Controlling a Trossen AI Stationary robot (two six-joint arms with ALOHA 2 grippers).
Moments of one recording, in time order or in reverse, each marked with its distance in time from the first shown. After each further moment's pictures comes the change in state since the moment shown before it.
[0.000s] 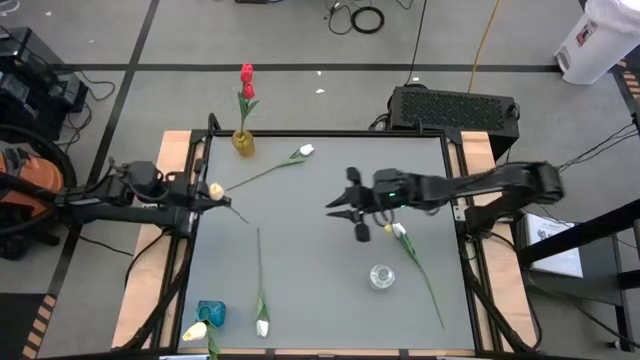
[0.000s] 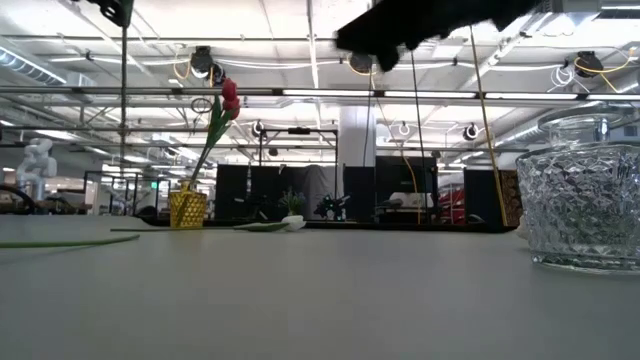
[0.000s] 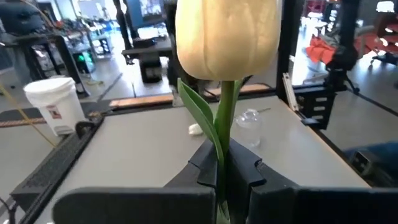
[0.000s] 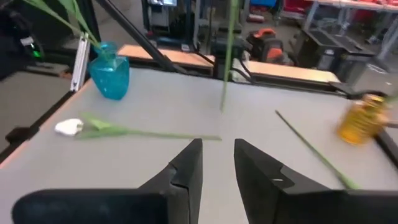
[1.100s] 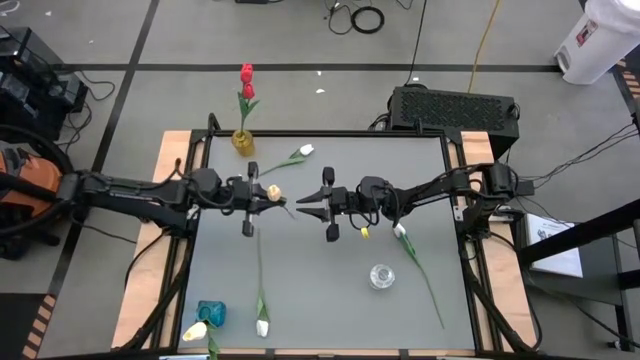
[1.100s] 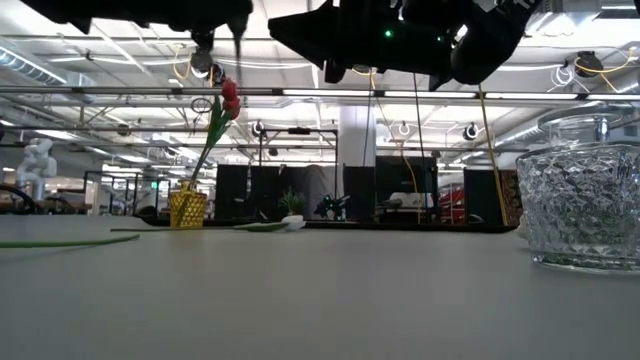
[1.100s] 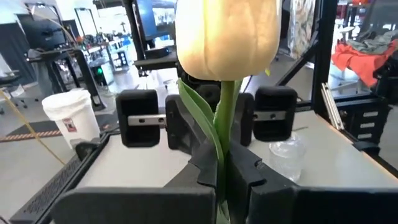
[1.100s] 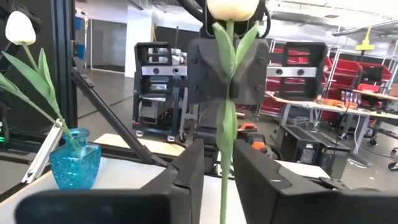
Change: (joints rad) left arm 0.000 0.567 -0.102 0.750 -0.062 0.034; right arm -0.019 0.387 0.000 0.841 -0.020 0.004
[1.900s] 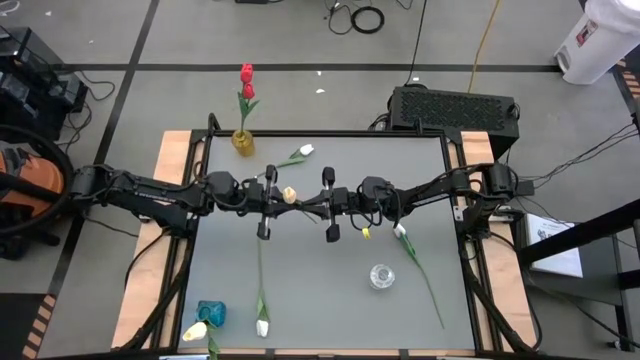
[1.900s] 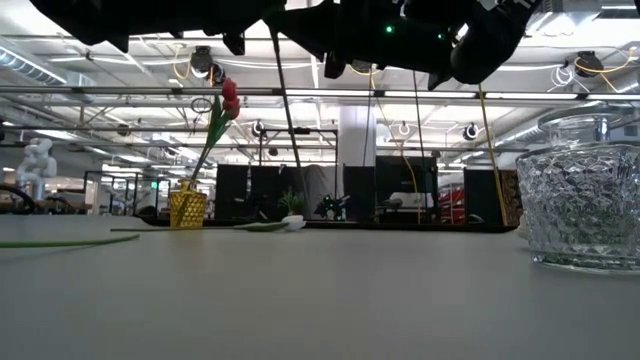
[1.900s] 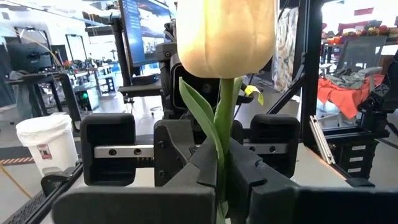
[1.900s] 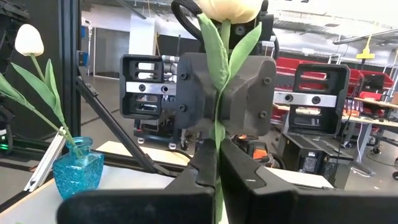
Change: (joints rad) left arm -0.001 0.253 0.000 0.384 0.074 -0.053; right arm 0.001 0.001 0.000 0.035 -0.006 0.002
